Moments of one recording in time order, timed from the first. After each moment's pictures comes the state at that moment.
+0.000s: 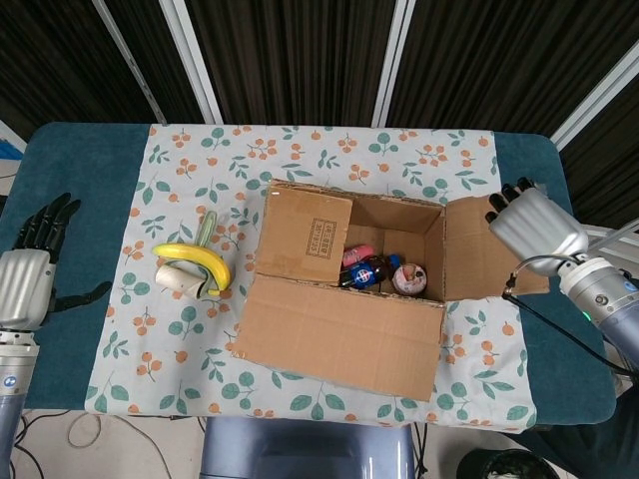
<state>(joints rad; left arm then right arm) -0.30 -1.00 -0.22 -1.97 1.33 1.43 0.09 0.85 -0.44 0.16 -1.92 -1.30 0.64 -0.60</state>
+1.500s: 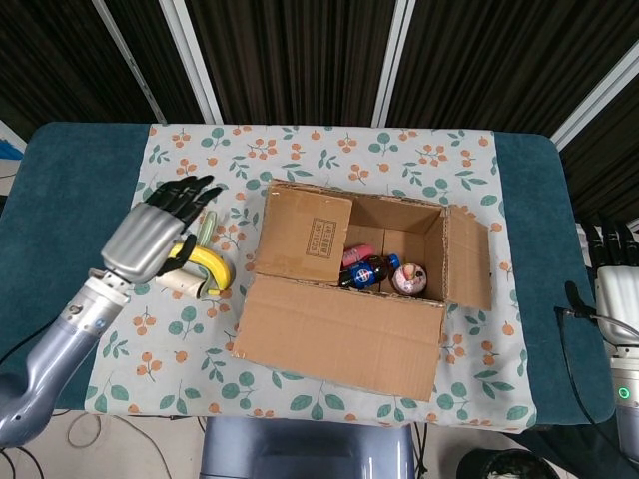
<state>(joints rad) -0.70 -0.97 -0.33 -1.93 1.26 0.95 0.28 0.29 -0.99 0.13 -1.74 -1.25 1.53 -0.24</state>
